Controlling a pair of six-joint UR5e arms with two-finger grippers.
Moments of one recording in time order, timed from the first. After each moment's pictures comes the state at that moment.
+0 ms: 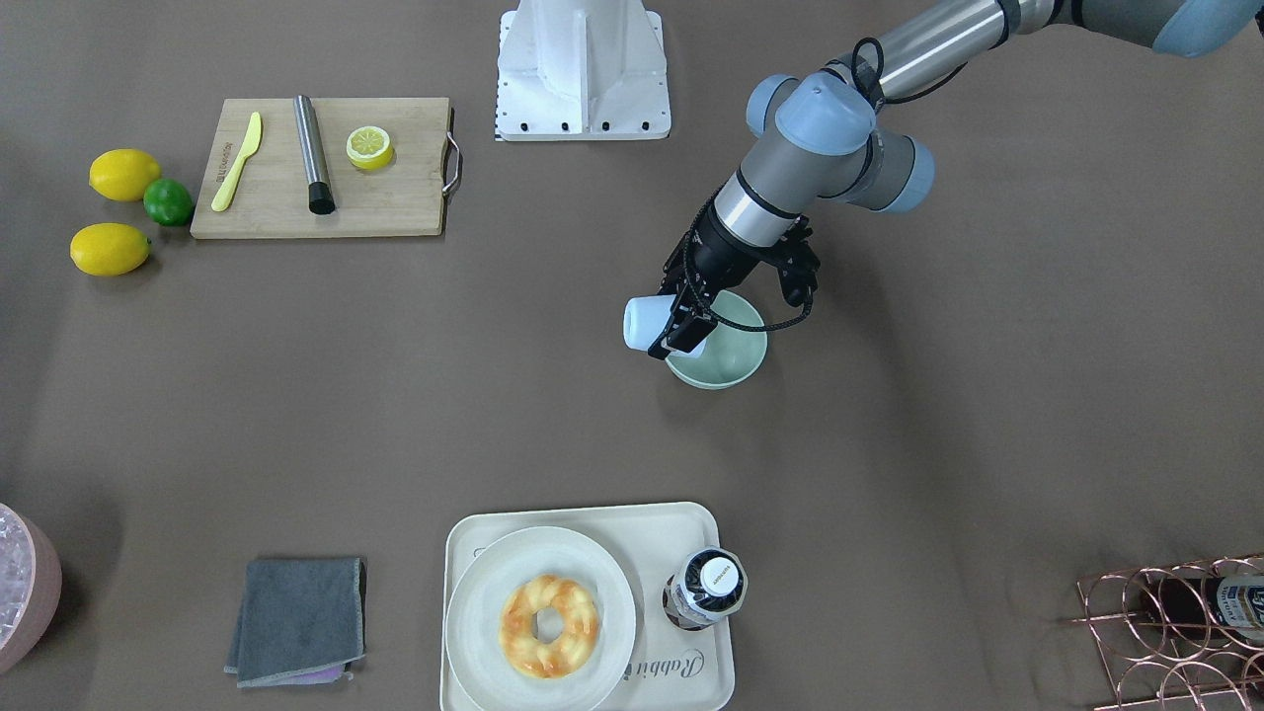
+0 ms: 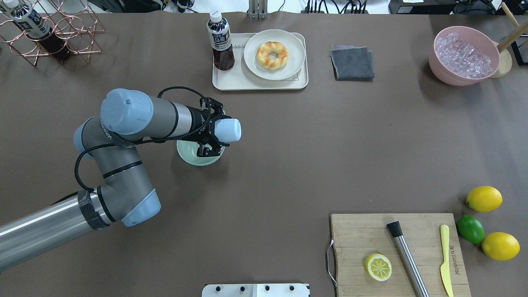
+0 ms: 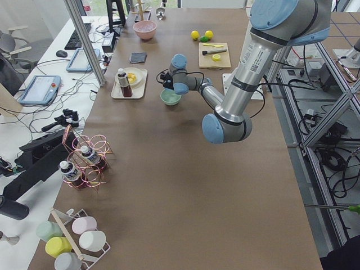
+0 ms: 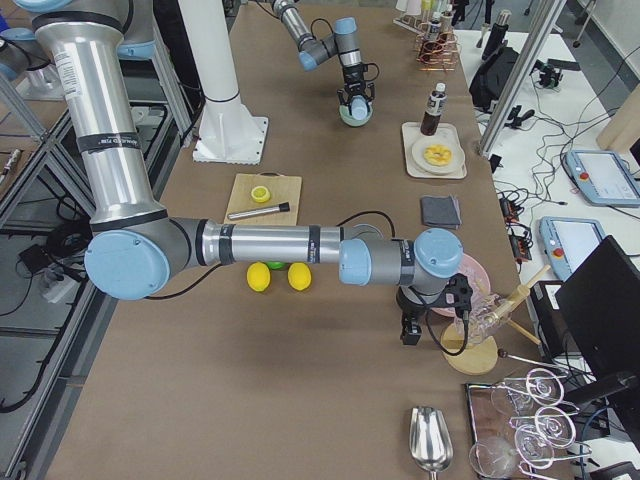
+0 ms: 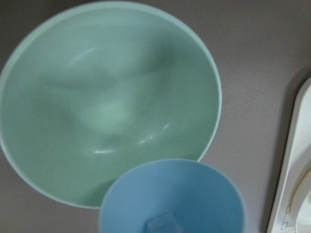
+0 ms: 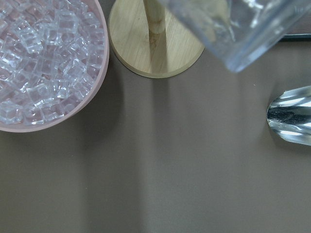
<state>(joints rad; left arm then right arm) -0.59 -2.13 -1.55 -2.34 -1.87 -2.78 1.56 -1.36 1.38 -1.56 2.38 0.06</state>
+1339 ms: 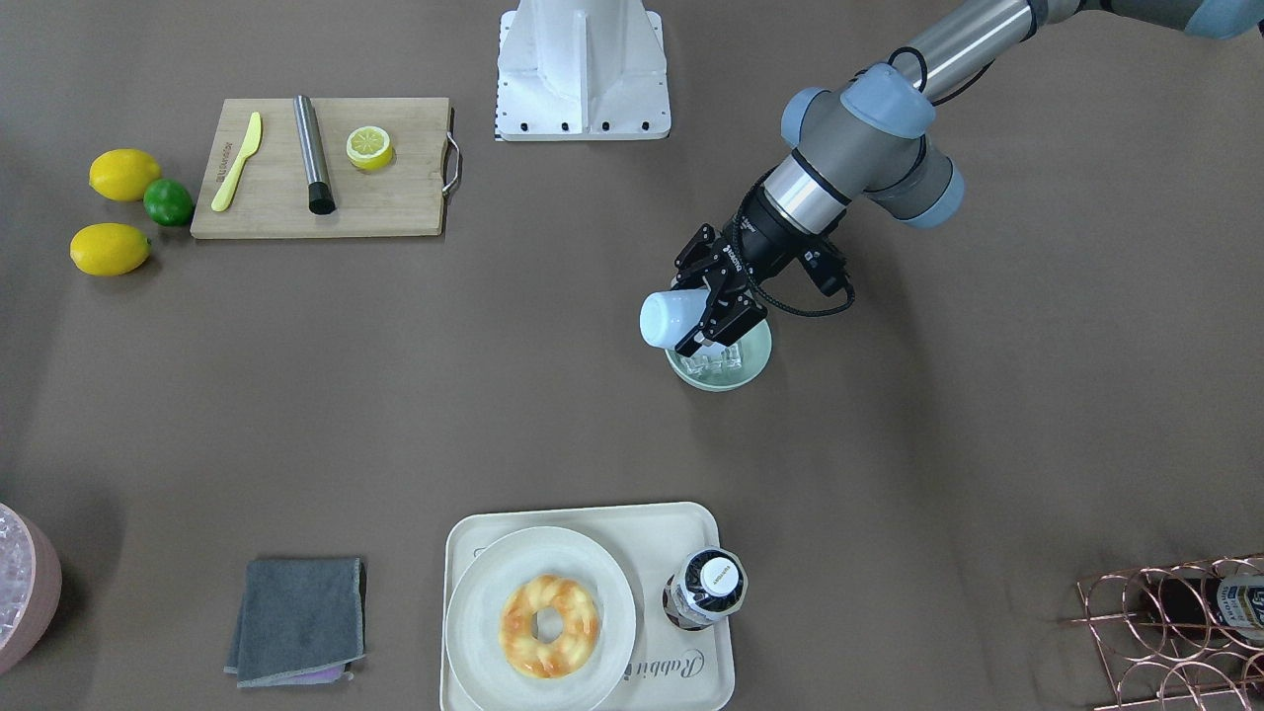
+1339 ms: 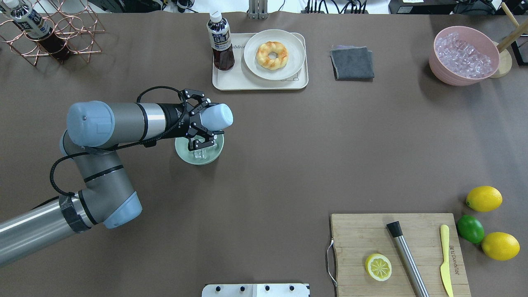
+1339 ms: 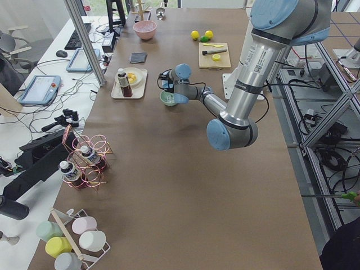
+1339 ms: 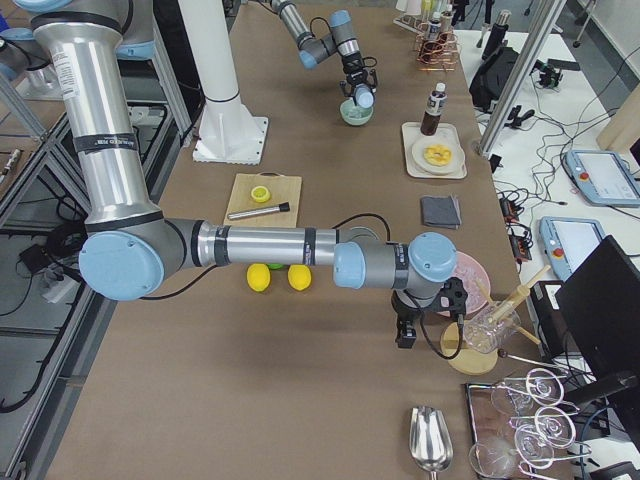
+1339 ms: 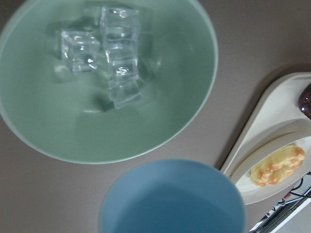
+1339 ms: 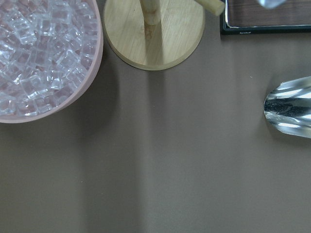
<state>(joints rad) -0.60 -2.04 -1.56 -2.64 -1.77 -3.01 1.56 -1.38 1.39 -1.56 2.38 0.05</state>
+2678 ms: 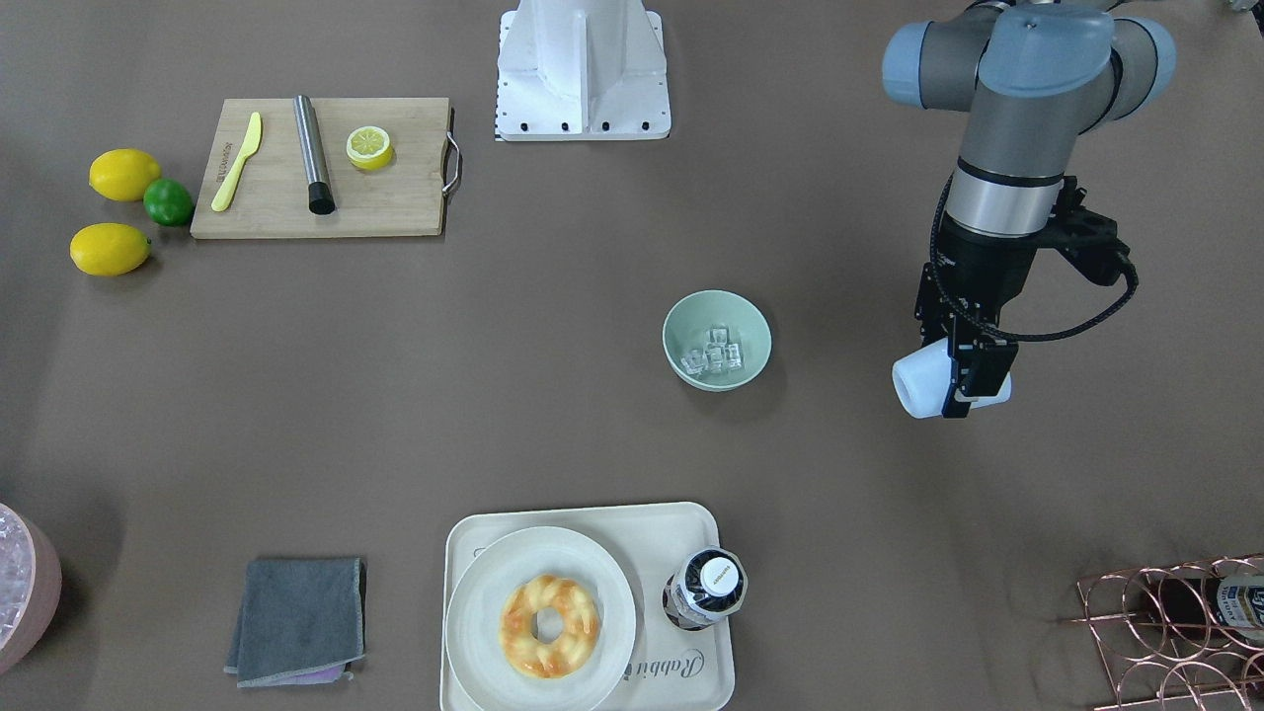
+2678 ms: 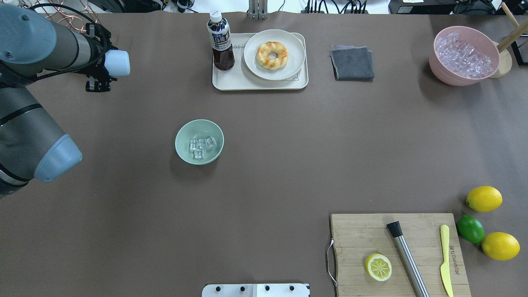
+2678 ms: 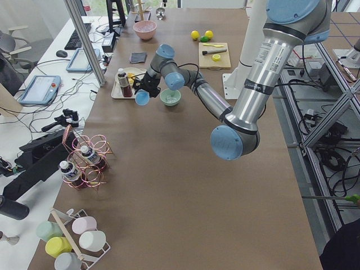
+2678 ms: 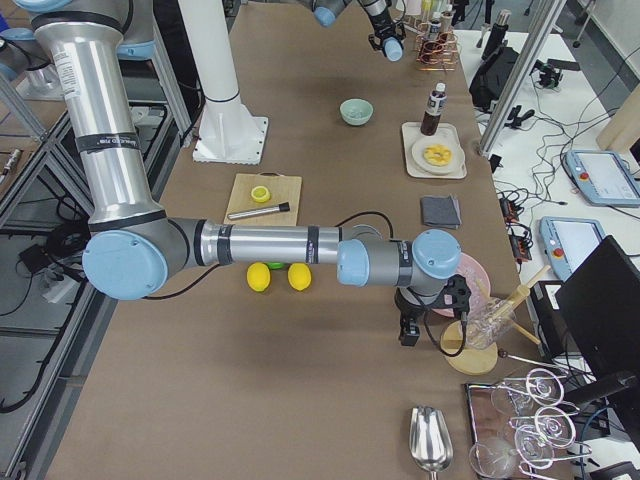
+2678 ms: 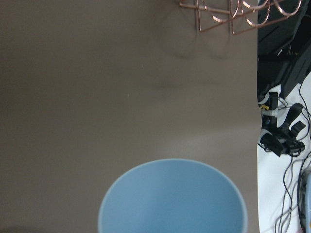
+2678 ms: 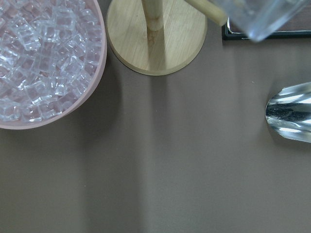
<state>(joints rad) -0.88 -1.97 -1.84 -1.76 -1.70 -2.48 1.56 -1.36 1.39 -1.57 2.38 0.06</state>
